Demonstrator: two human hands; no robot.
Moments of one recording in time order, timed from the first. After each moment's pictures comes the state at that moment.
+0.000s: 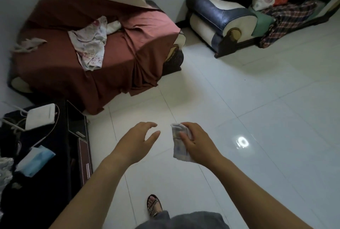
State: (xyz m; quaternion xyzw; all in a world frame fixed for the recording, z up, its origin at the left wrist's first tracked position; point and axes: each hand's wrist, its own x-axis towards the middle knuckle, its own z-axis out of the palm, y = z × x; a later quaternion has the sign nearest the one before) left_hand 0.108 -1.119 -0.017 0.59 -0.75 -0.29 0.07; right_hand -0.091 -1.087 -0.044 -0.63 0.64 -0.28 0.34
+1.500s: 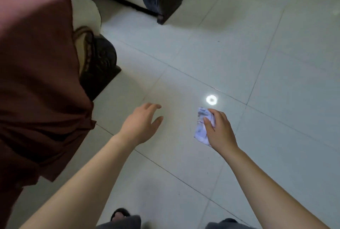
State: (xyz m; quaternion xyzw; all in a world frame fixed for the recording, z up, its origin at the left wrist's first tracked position) left_hand -0.129 -1.811 -0.496 0.29 -0.92 -0.25 -0.07; right_hand -0.285 -1.624 -0.540 -0.28 0.88 -0.32 0.21
